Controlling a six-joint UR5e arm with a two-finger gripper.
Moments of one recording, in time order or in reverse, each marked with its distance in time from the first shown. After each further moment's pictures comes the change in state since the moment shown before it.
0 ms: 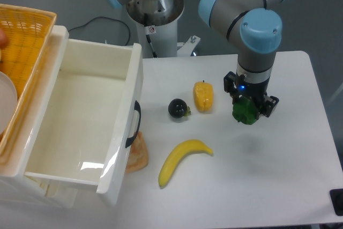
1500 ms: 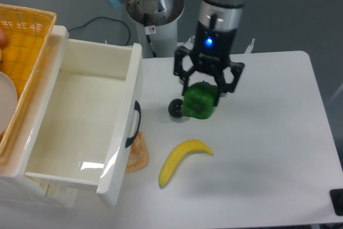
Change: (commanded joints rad) arm -0.135 0.274 -0.006 0.003 -0.433 -0.537
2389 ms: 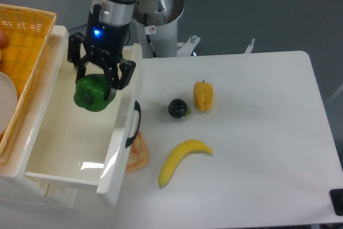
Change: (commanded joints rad) arm -0.287 -0.023 -0.046 0.009 0.015 -0.144
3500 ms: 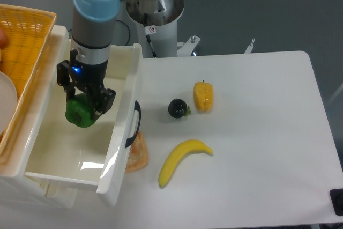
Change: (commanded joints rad) arm -0.112 -0.109 -0.015 0.002 0.144 -0.008
